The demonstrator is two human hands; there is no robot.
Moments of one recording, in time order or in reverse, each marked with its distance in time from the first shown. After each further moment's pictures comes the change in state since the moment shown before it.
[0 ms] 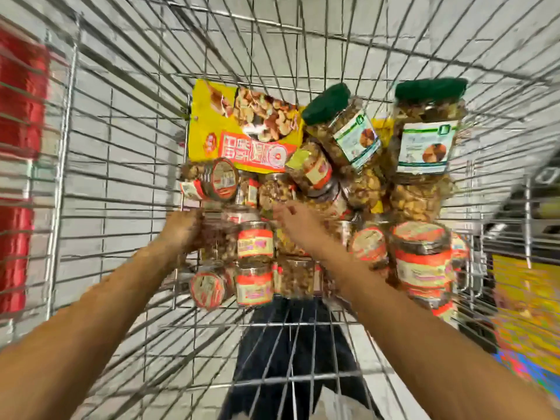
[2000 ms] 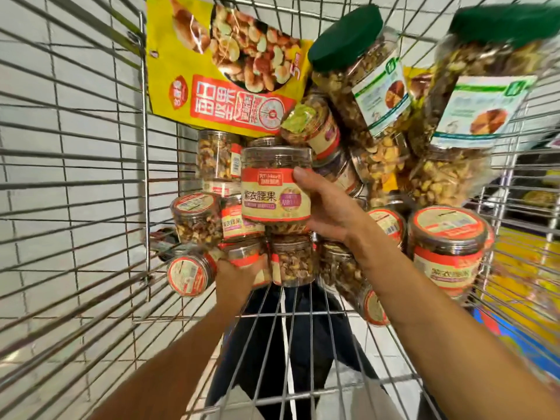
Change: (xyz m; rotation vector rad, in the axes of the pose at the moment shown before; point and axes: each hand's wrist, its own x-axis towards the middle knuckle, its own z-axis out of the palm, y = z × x) left_hand 0.051 -0.182 0.078 0.259 0.181 -0.197; right_hand 0.026 0.019 -0.030 0.975 -0.513 0.173
